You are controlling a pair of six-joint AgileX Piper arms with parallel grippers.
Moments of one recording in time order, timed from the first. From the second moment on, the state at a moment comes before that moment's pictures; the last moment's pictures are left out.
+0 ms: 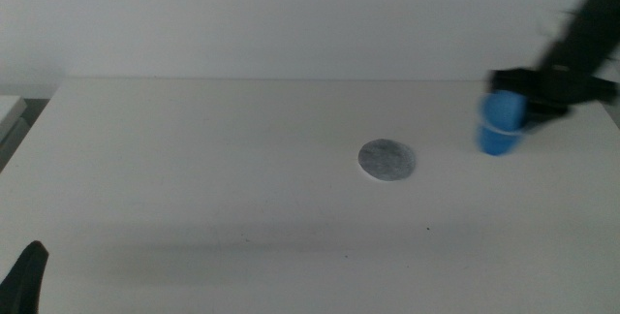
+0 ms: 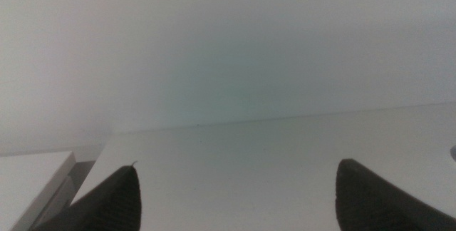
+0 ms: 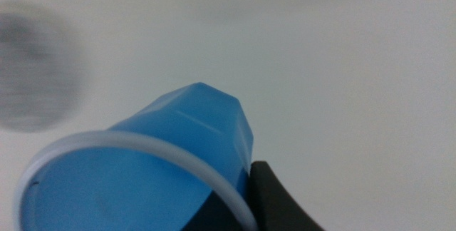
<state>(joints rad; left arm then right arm) -0.10 0.00 0.00 0.10 0.09 -0.07 0.13 1.89 -1.63 -0.01 1.15 0.25</state>
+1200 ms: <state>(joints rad) -0.10 0.00 0.00 0.10 0.09 -0.07 0.39 2.27 -2.00 0.00 1.17 0.26</state>
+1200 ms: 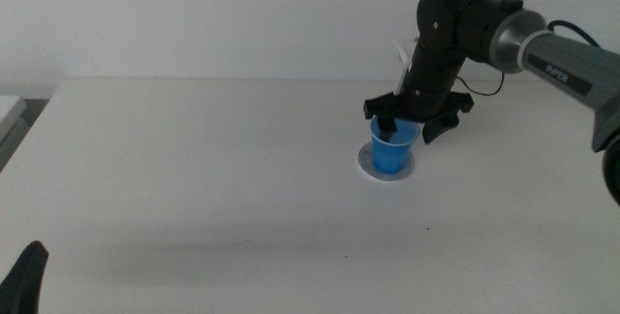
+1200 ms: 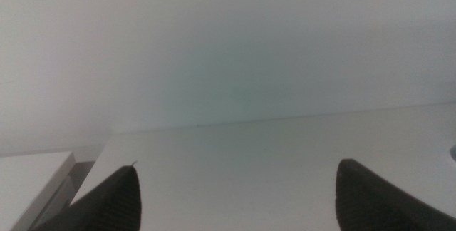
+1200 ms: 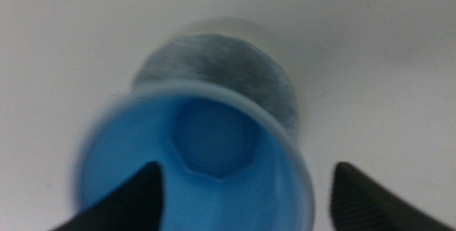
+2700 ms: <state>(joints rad) -0.10 0.00 0.00 0.10 0.09 -0.07 0.13 0.35 -0.29 -0.06 0.26 0.15</state>
